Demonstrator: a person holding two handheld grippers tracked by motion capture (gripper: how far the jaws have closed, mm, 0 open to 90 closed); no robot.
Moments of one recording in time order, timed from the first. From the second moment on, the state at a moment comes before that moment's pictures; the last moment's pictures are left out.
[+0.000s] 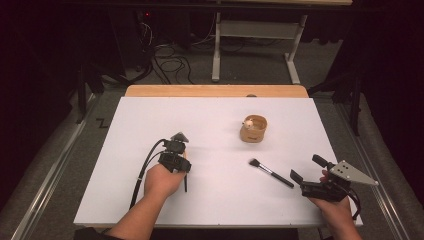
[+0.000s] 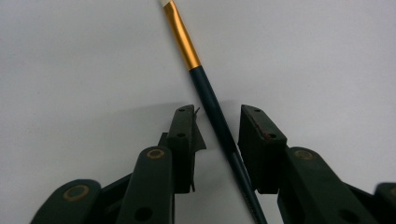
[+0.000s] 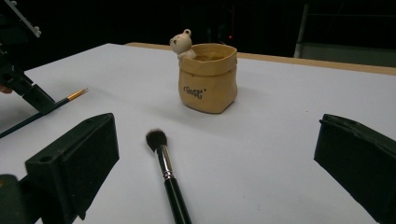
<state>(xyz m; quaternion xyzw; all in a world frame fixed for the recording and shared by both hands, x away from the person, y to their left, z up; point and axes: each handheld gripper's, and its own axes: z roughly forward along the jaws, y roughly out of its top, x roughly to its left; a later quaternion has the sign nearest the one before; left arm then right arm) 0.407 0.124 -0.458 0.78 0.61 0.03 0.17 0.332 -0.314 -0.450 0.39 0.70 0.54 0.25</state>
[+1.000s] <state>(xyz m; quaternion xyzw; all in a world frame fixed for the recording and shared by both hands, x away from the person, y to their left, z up) 0.407 0.117 -0.458 0.79 0.59 0.06 0.14 0.332 -0.314 -0.450 0.39 0.70 0.54 0.25</state>
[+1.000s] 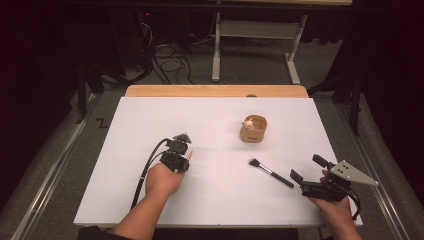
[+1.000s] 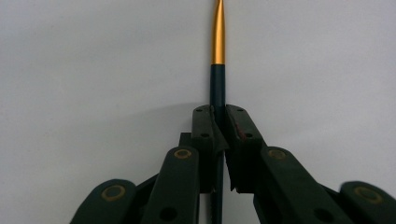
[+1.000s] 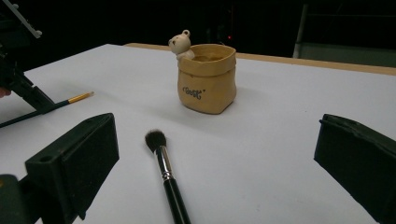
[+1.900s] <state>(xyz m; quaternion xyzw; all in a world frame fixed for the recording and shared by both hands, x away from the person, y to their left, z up) 0.395 0.134 -0.449 0.81 0.54 0.07 0.20 0.332 -0.315 -0.450 0.39 0.70 0.54 0.25</state>
